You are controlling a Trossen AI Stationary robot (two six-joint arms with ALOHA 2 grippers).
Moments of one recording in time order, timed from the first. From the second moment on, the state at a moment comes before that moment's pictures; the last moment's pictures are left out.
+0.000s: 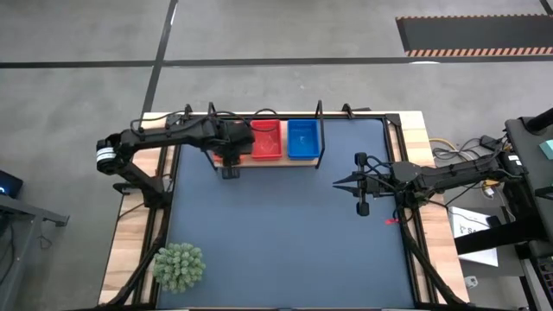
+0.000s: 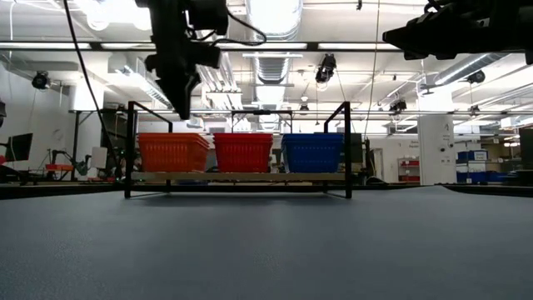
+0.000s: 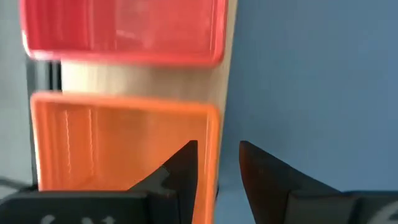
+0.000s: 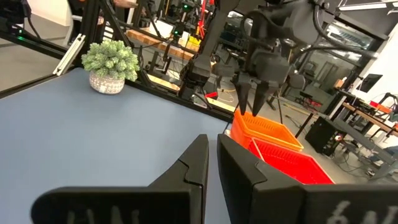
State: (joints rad) left arm 0.29 1.50 1.31 -1.09 -0.18 0.22; right arm 0.10 0.70 0.26 0.40 0.05 -0.38
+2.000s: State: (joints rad) left arm -0.16 0.67 0.40 0.10 -0.29 0.00; right arm 0.10 0.21 0.10 0.35 0.03 -0.50
